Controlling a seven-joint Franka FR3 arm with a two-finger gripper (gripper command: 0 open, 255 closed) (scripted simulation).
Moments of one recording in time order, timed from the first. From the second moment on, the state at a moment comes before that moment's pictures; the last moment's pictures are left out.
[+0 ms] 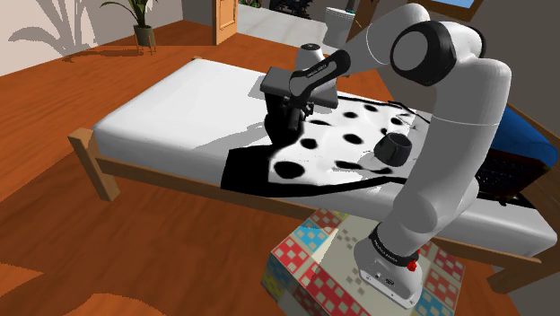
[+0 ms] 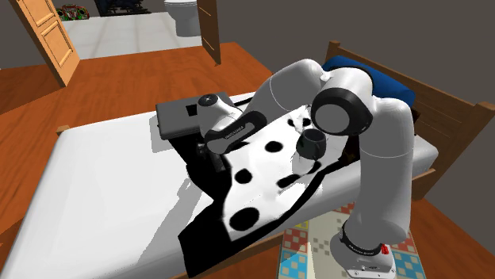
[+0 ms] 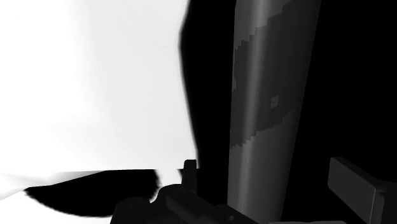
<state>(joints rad) -0.24 0.35 -0.08 -1.97 -0.22 2.47 0.79</state>
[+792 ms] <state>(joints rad) -0.24 0.34 -0.08 -1.97 -0.21 2.47 0.79</state>
